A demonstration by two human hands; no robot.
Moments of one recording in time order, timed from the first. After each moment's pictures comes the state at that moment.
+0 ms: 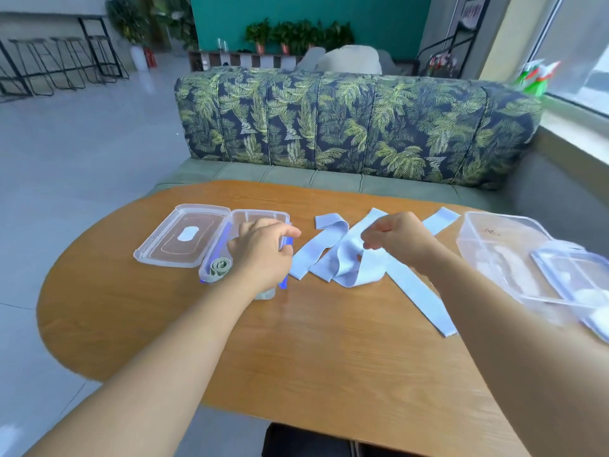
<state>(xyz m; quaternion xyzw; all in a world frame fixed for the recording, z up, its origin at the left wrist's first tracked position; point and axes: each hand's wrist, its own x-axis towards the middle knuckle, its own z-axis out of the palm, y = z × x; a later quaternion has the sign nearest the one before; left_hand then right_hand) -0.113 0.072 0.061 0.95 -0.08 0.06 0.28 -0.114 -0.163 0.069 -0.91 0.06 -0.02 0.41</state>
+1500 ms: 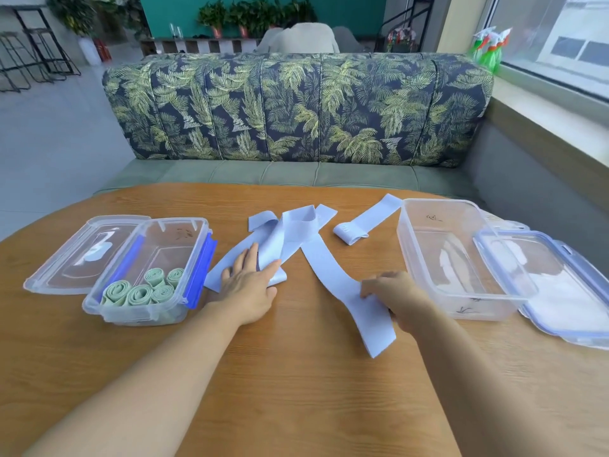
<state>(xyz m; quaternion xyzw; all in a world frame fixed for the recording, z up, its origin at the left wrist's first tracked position) -0.070 -0.038 -0.031 0.98 -0.16 -0.11 0.05 -0.152 -0.276 -0.006 -0.74 0.30 0.09 0.60</state>
